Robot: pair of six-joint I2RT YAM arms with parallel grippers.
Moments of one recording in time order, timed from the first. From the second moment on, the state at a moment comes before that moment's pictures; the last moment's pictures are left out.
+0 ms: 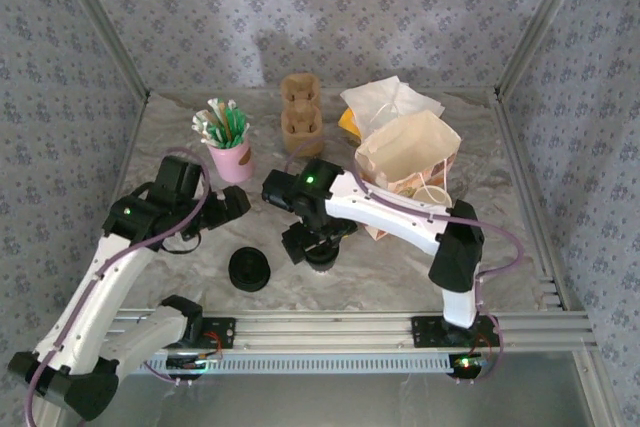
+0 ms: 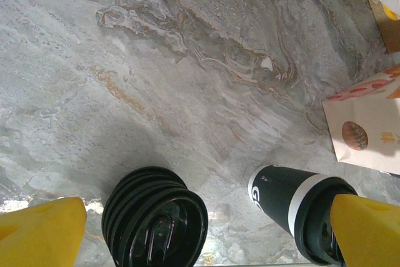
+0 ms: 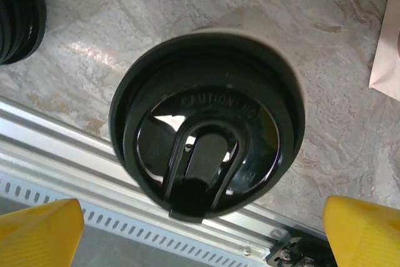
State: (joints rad) left arm -0.41 0.91 1.09 -1.15 0.08 -0.75; right arm 1.10 1.88 1.82 -1.51 0.01 0.58
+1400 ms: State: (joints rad) left arm -0.39 0.93 1.09 -1.15 0.07 -0.72; right arm 1.07 1.94 1.82 -1.46 0.05 0.61
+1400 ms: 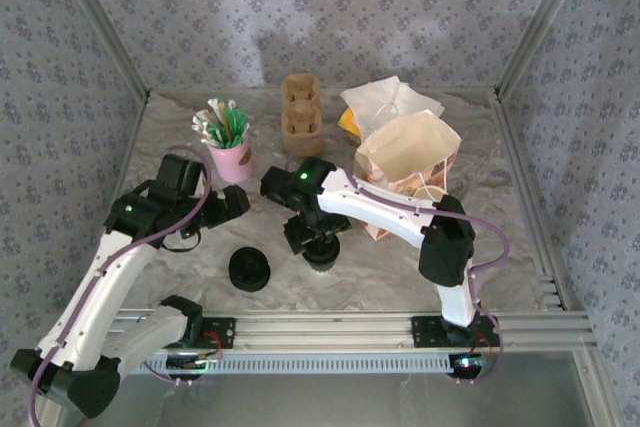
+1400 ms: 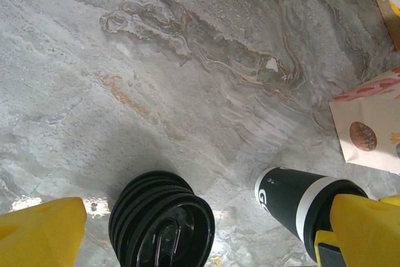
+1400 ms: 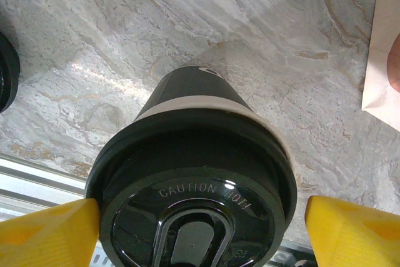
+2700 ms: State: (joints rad) left arm -0.39 0.95 1.11 -1.14 0.09 -0.70; right arm 1.10 1.92 1.86 -1.49 0.09 0.63
